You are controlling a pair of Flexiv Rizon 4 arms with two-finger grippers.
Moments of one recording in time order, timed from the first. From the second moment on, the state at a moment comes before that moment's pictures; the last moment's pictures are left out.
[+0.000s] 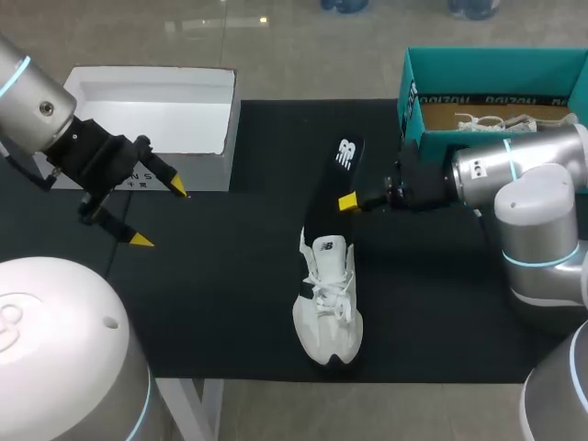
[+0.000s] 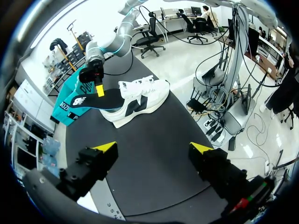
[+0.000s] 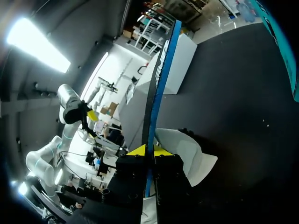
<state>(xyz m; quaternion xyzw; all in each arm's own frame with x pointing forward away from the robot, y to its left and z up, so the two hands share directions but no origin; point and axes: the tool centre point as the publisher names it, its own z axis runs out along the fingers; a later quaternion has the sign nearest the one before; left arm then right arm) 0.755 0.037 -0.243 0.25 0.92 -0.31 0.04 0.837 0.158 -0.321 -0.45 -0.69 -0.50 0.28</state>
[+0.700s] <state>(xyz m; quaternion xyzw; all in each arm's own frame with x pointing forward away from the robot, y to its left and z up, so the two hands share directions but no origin) 0.755 0.037 -0.243 0.25 0.92 -0.31 0.04 0.806 0.167 -0.347 -0.47 -0.69 -0.45 0.30</state>
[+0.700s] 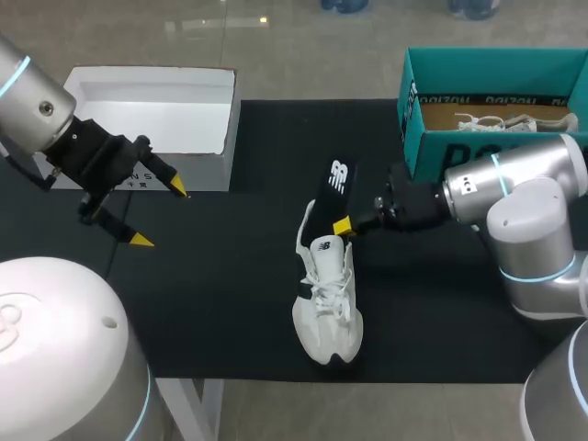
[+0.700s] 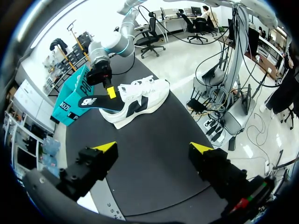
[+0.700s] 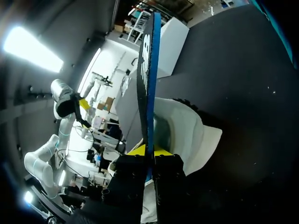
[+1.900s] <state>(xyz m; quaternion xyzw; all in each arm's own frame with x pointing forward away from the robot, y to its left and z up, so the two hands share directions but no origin) 0.755 0.037 -0.243 0.25 0.92 -0.31 0.04 0.803 0.173 -0.341 -0.46 -0.71 -0.44 0.32</state>
